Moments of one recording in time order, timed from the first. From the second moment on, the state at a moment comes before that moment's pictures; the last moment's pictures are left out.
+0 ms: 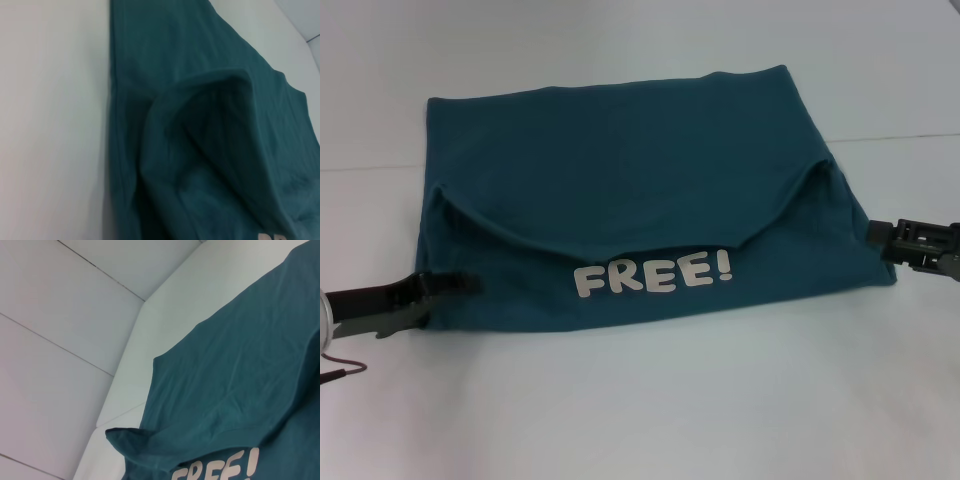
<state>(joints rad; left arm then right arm) -0.60 -2.04 0.70 0.58 2.17 1.10 -2.43 0.47 1.88 -0.54 -0.54 -1.96 -1.52 2.15</state>
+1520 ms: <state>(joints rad) -0.63 -2.00 0.68 0.61 2.13 1.25 -2.48 0.74 1.92 -0.68 -0.60 -2.55 -1.08 2.48</state>
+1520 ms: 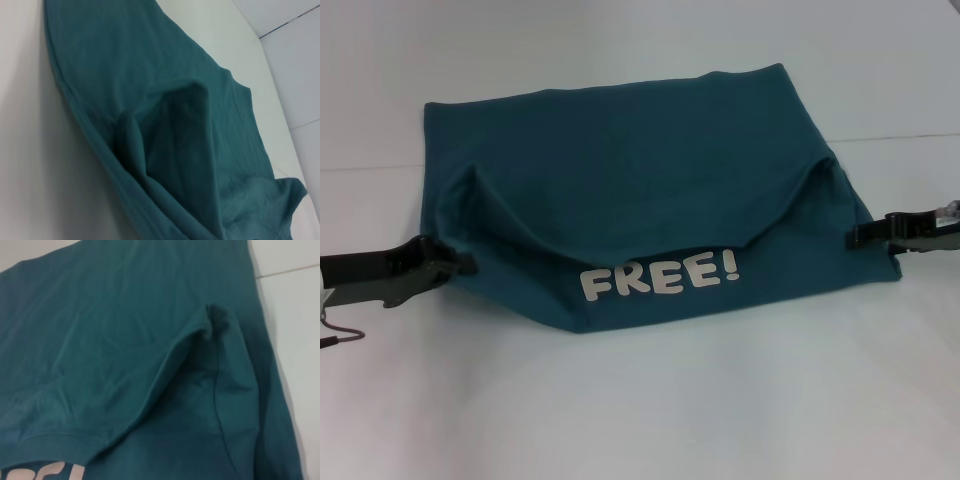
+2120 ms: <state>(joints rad) -0.63 -2.00 0.68 0.61 2.12 1.24 -2.48 0.77 1.94 -0.75 -0.55 -2.55 -1.00 2.48</state>
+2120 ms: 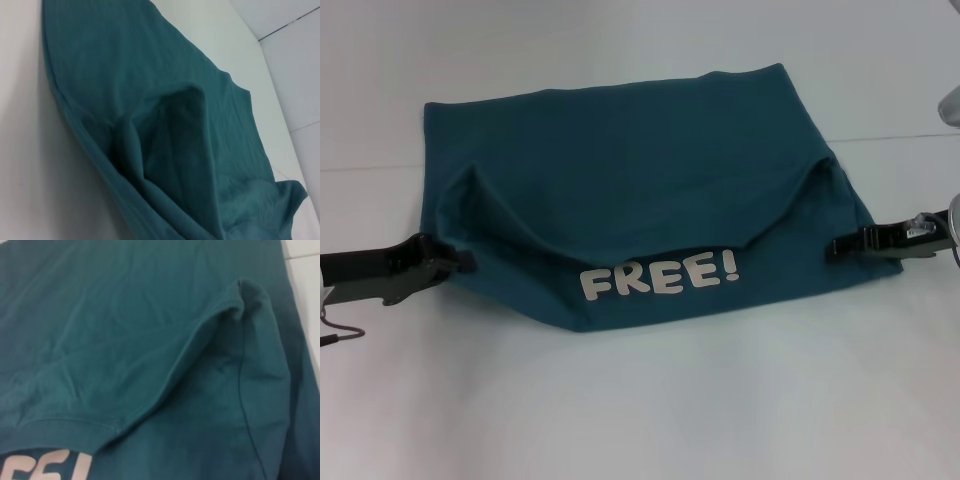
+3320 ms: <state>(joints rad) -0.66 -1.89 0.67 0.78 2.35 1.65 -2.65 0.76 1.81 -0.71 -0.84 -2.54 -1.68 2.61</state>
